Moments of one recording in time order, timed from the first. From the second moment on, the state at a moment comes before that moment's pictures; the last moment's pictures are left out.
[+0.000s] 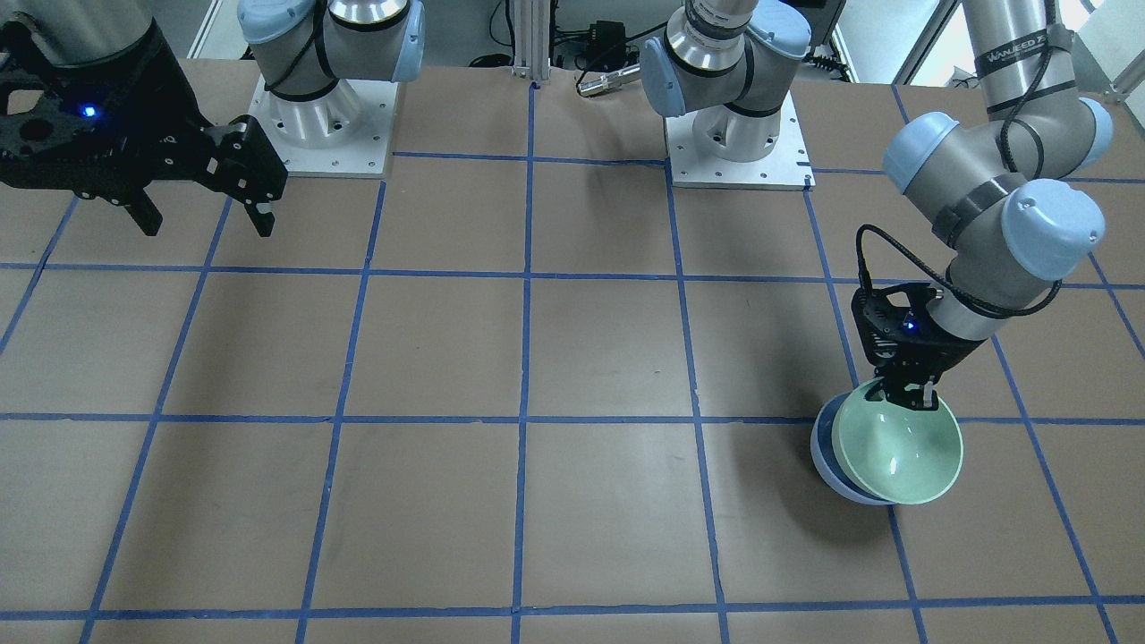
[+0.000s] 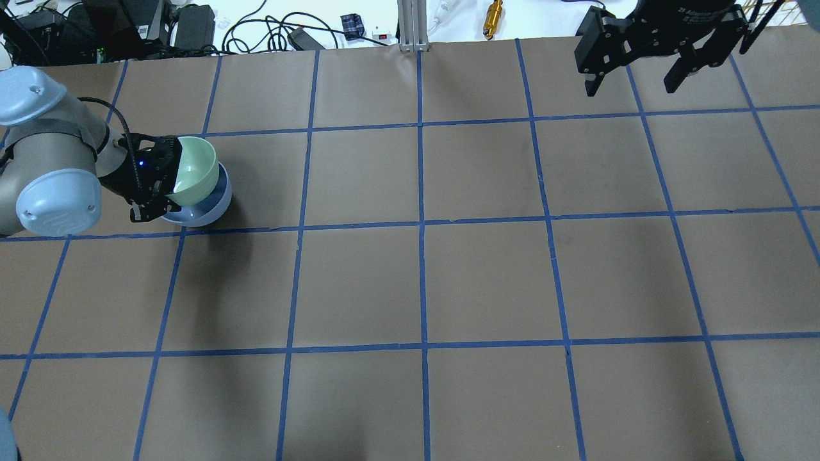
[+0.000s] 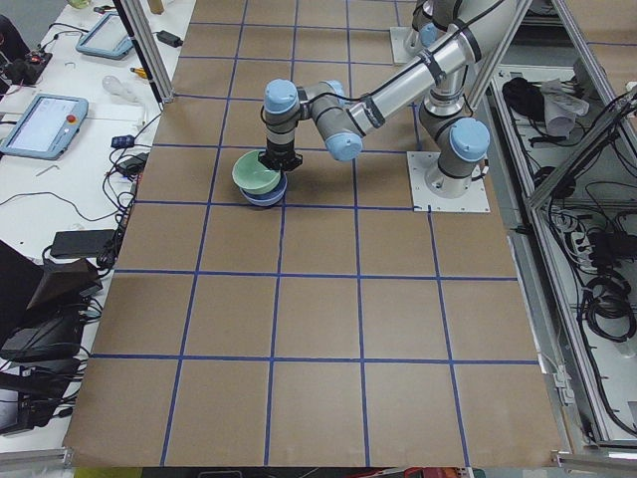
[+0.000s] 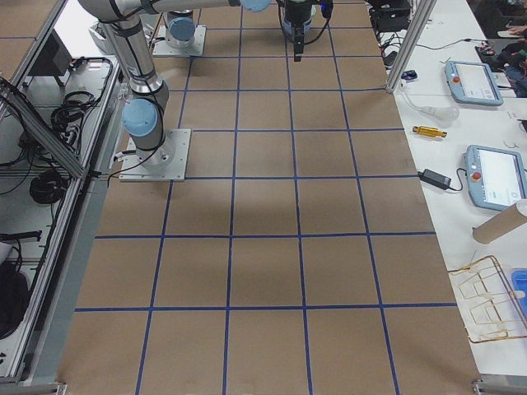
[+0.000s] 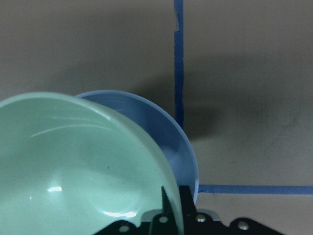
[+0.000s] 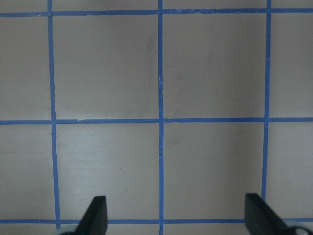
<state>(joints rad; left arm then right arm) -1.19 -1.81 -1.91 -0.95 1.52 1.95 1.54 -1.53 1.41 -1.53 -1.56 -0.03</state>
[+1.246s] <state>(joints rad) -1.20 -1.62 -1.51 -1.64 1.55 1.51 1.54 -1.53 1.41 -1.53 -1.56 -0.03</state>
